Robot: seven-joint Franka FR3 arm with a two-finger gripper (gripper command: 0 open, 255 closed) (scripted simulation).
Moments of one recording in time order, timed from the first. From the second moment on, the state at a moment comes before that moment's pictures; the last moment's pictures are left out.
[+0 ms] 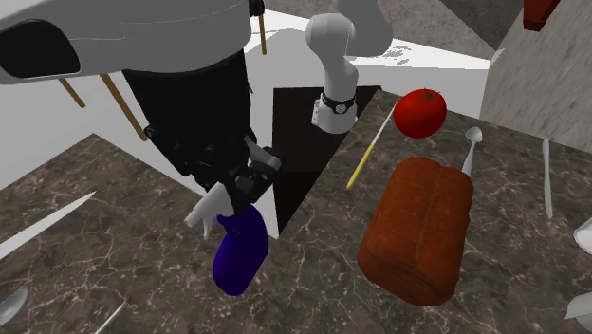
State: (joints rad) arm -0.22 0.39 -0.24 -1.15 0.09 1.58 0.03
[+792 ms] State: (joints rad) arm -0.25 0.50 -0.24 -0.83 0.11 1.36 0.04
